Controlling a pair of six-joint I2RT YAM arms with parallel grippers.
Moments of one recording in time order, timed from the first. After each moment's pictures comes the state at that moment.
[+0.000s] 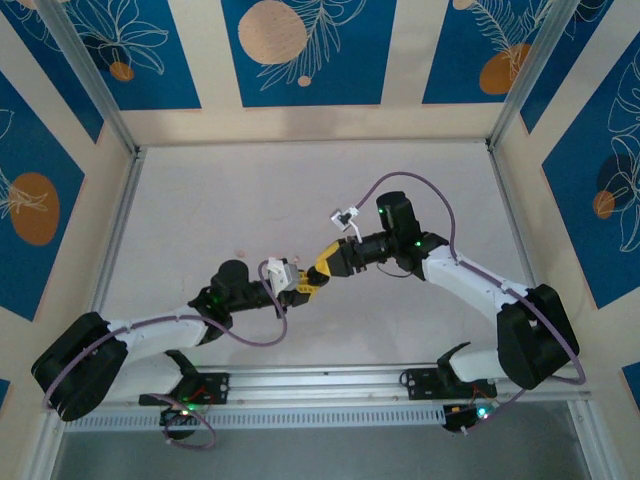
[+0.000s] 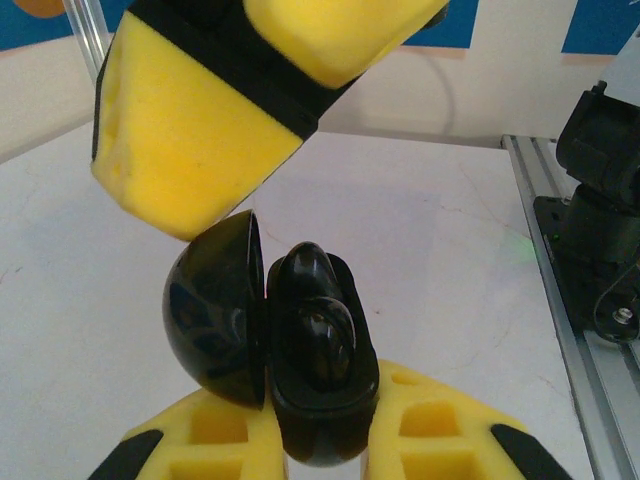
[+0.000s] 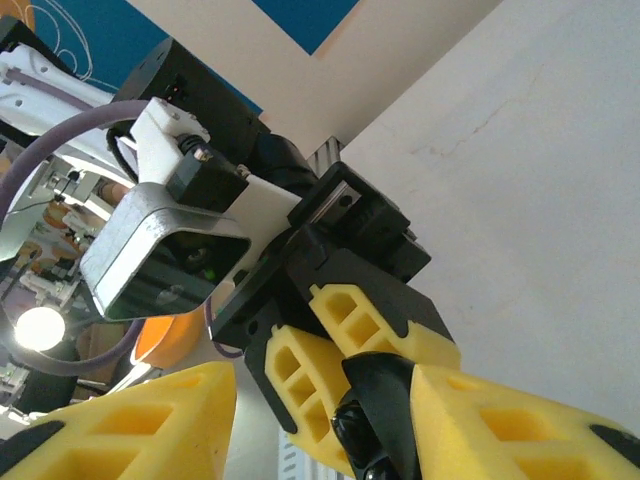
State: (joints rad) left arm -0.77 1.18 0.32 0.68 0.53 0.10; right arm 0.52 1.35 0.83 -0.07 -1.17 0.28
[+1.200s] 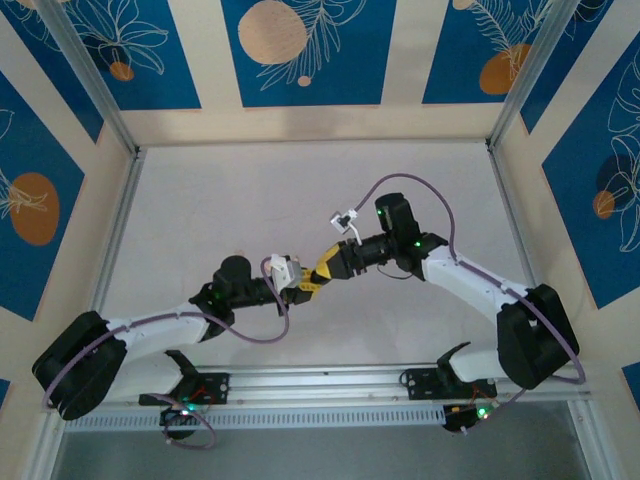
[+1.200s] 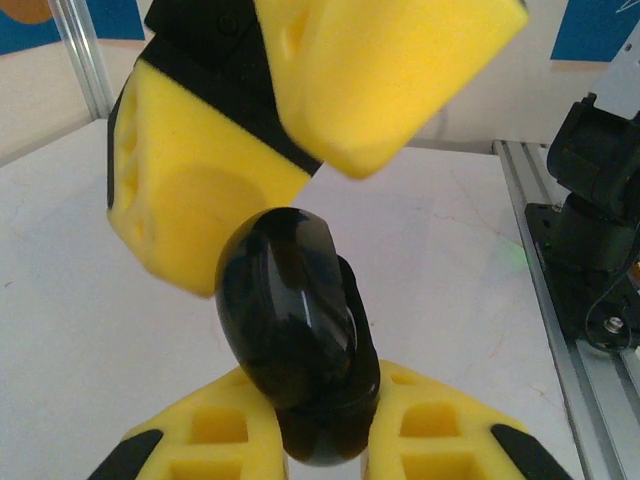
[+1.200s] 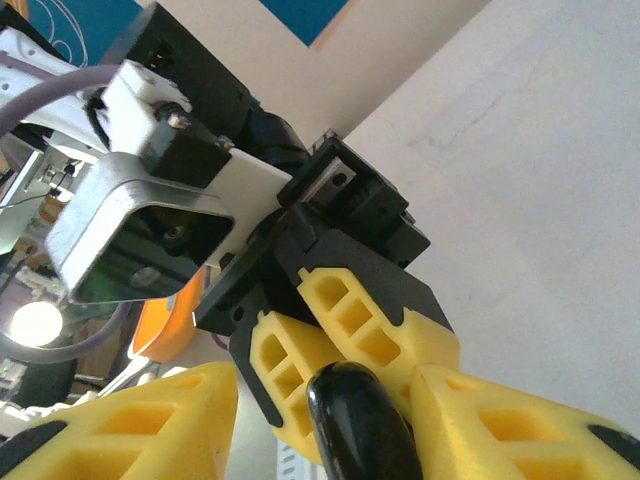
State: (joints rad) left arm -0.78 1.19 0.37 0.64 0.55 0.10; right arm 0.51 1.31 0.82 -0.10 -1.16 0.25
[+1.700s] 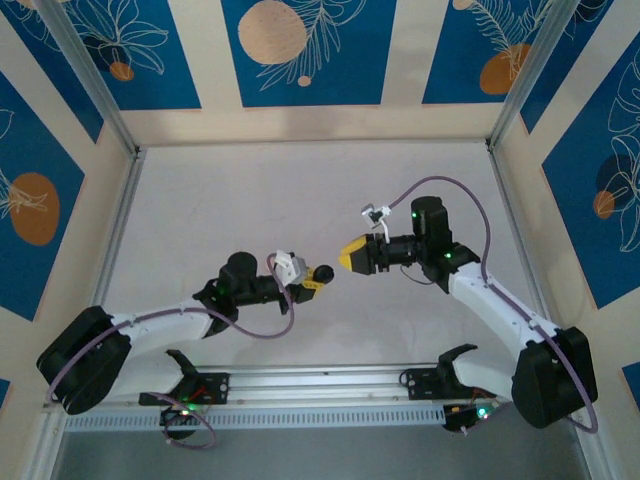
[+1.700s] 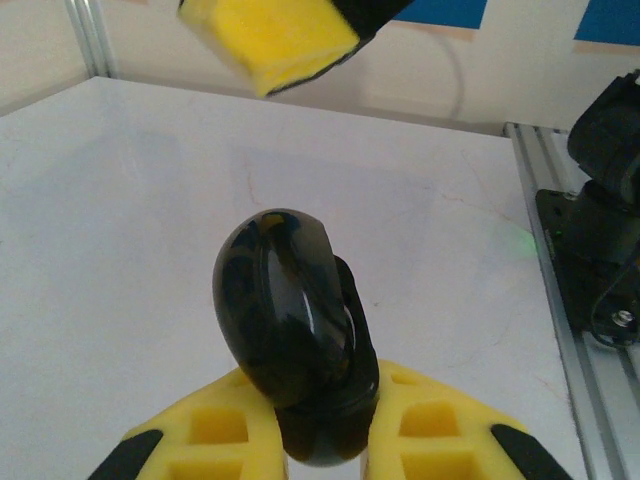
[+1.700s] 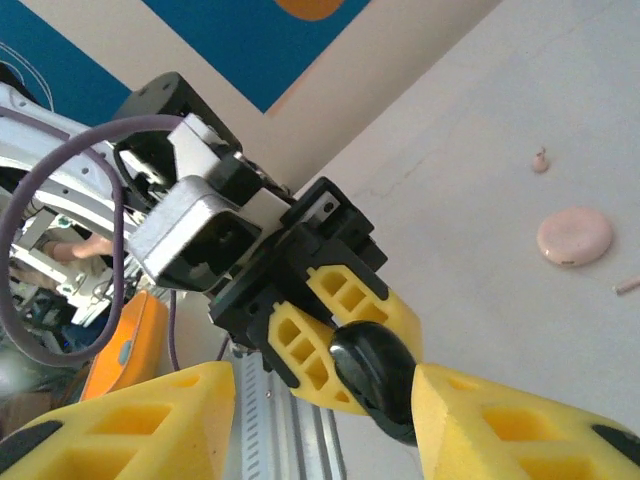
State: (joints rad) left arm -0.78 1.23 0.41 0.58 0.53 0.08; right arm 0.37 1.15 0.74 -0.11 -1.12 0.28
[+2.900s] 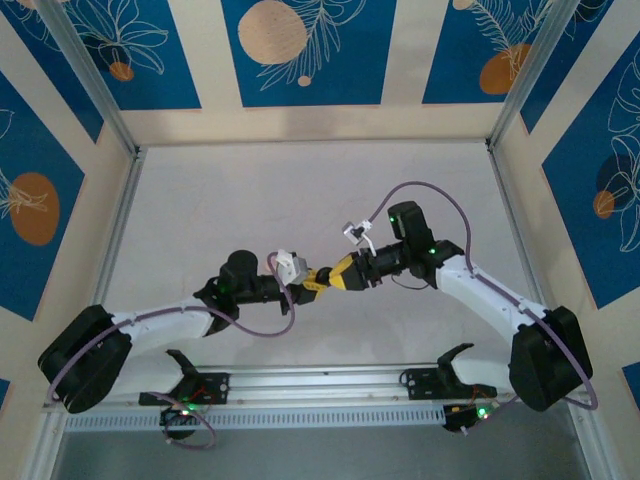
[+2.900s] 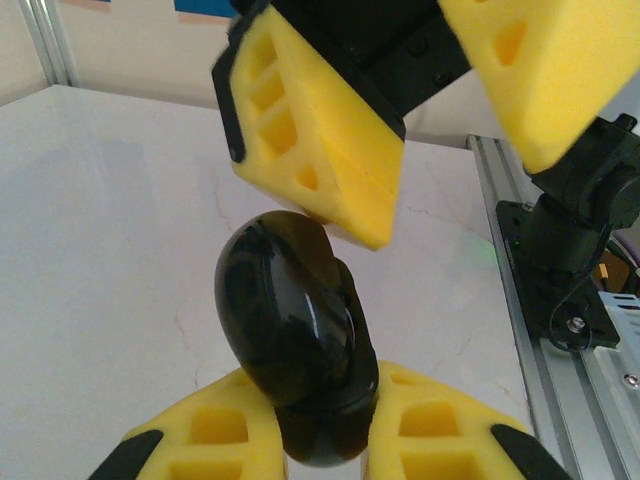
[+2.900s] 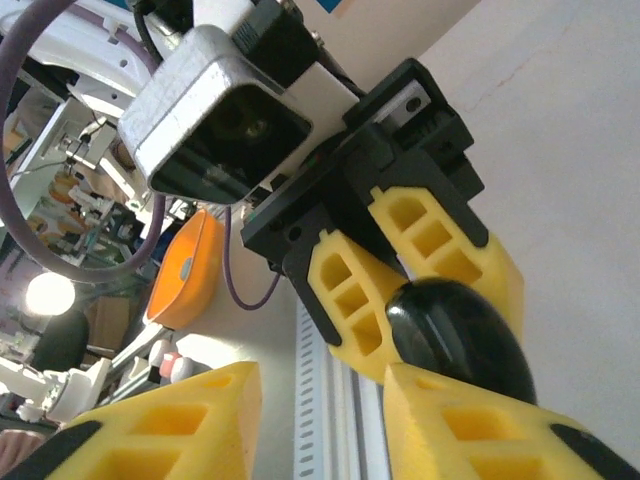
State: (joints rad) left arm -0.78 1.23 0.42 0.58 0.60 0.05; right arm 0.48 1.21 0.77 -0.29 -1.21 0.10
